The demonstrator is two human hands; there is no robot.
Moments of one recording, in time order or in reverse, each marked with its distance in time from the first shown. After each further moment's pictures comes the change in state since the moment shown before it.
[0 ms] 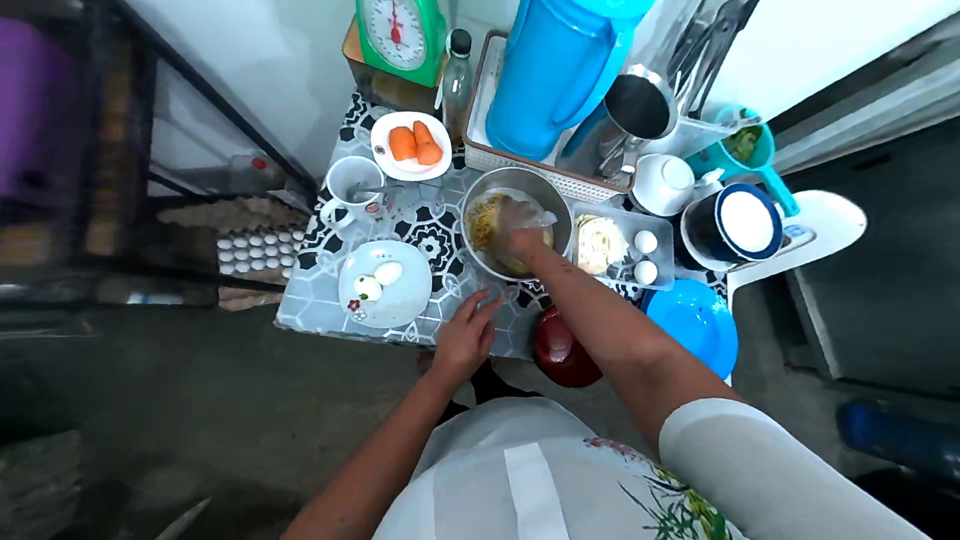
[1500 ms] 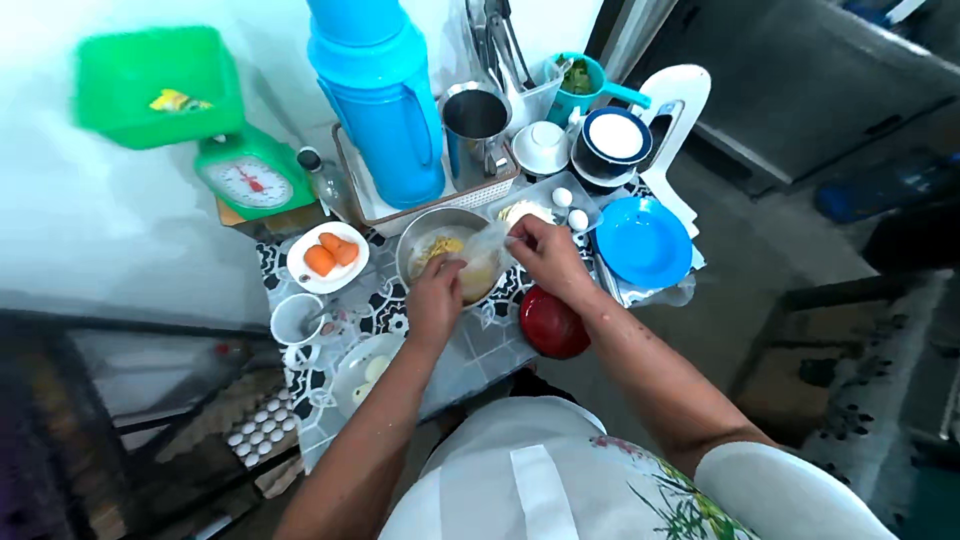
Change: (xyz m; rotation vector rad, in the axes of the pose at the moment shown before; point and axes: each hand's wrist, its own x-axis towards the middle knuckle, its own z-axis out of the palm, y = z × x) left_hand 0.126 0.061 -0.075 0.309 -0.135 0.341; right_hand -0.162 0.071 -0.056 0.762 0.623 0.031
